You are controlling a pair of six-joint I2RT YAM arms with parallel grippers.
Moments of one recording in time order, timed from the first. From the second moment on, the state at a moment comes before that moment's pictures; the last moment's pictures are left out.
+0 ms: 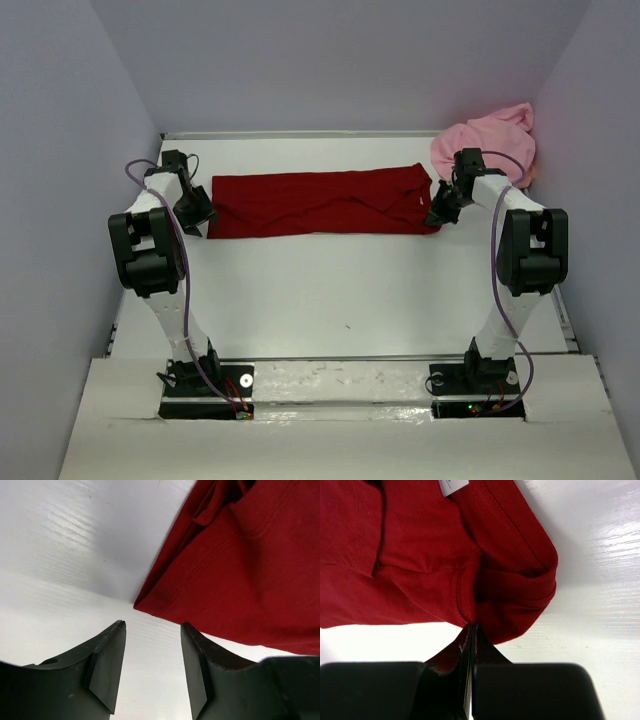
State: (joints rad) left arm 0.17 1.94 1.47 -0.80 0.07 -0.35; right arm 0.00 1.91 1.39 -0.66 -0.27 0.49
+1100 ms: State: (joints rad) left arm 0.18 2.02 1.45 -0.74 0.14 -0.36; right arm 0.00 1.91 1.40 -0.66 -0.27 0.49
